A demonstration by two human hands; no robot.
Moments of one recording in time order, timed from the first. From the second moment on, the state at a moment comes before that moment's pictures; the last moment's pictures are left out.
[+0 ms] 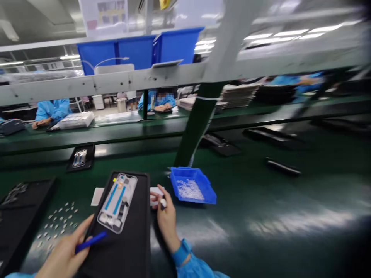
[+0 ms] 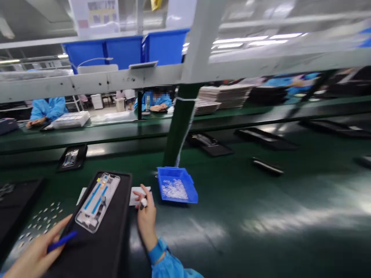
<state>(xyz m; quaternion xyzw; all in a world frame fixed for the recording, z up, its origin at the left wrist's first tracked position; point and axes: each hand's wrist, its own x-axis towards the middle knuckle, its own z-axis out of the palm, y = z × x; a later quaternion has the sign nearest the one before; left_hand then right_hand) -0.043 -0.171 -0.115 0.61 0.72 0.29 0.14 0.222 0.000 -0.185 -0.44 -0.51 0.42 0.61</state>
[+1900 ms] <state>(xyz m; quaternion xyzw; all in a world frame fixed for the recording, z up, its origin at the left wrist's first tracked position) -0.016 -0.136 -0.119 0.26 0.65 0.46 0.54 0.175 -0.060 -0.149 -0.31 -0.74 0.42 0.42</state>
